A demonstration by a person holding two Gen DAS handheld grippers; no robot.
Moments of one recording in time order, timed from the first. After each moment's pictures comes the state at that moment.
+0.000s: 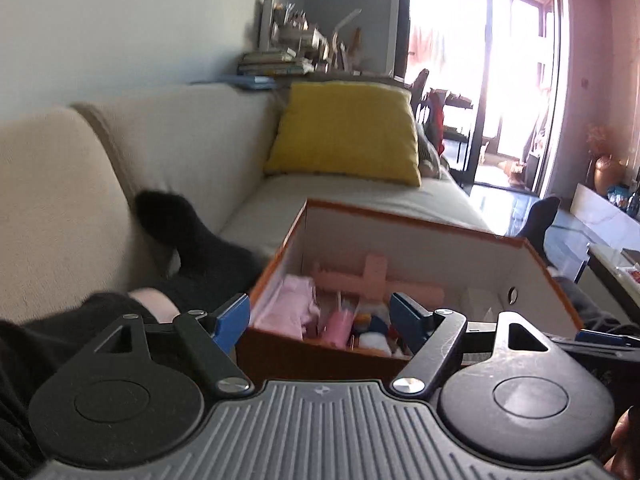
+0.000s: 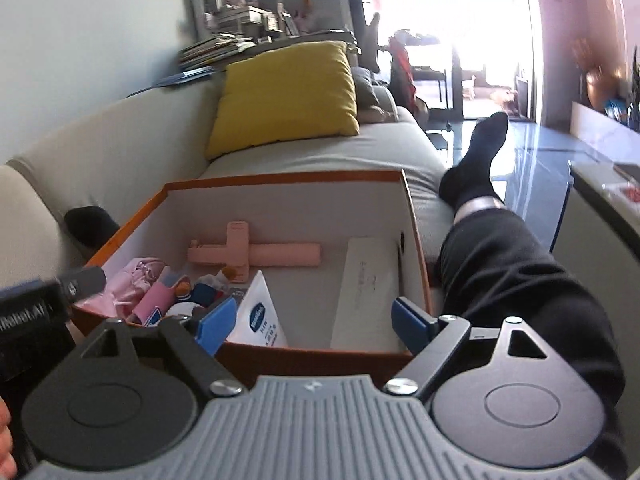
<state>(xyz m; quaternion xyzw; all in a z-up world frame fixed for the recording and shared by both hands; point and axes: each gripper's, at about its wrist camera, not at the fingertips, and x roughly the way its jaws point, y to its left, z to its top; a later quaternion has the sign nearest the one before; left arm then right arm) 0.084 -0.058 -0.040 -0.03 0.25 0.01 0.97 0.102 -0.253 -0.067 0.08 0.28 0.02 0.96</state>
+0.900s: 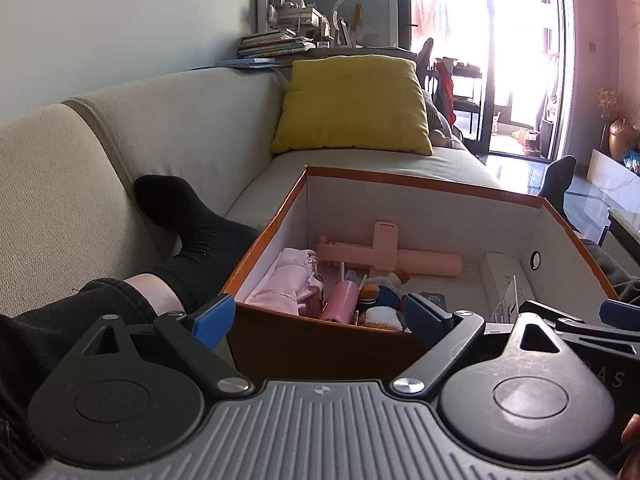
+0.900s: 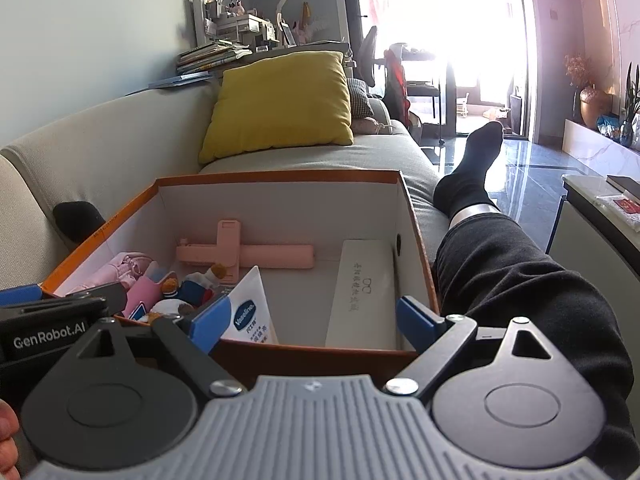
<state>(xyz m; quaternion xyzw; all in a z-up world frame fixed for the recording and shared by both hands) 0.095 -0.073 -0.058 0.01 0.28 0.03 0.96 0.101 -0.247 -0.081 0.05 0.26 0.01 0.96</state>
